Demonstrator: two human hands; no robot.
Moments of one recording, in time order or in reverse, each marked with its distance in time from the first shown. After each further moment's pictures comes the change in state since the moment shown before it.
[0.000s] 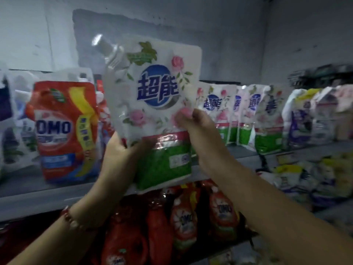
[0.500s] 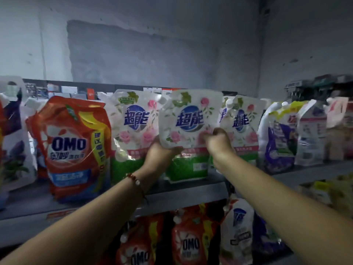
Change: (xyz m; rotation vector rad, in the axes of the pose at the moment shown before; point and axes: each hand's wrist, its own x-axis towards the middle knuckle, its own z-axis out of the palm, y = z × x) left_hand 0.099 -0.104 0.214 0.196 -0.093 -0.295; right_hand 0.152 0.043 -0.214 -0.309 0.328 0.160
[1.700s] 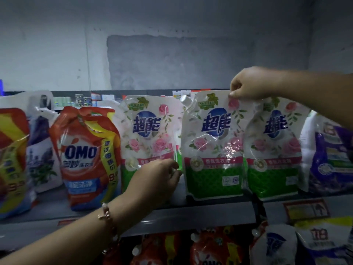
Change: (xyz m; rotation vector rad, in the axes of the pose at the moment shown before) left_hand -0.033 0.006 -0.027 1.147 0.013 0.221; right_hand 0.104 -0.133 -0.049 -1.291 -0.268 -0.681
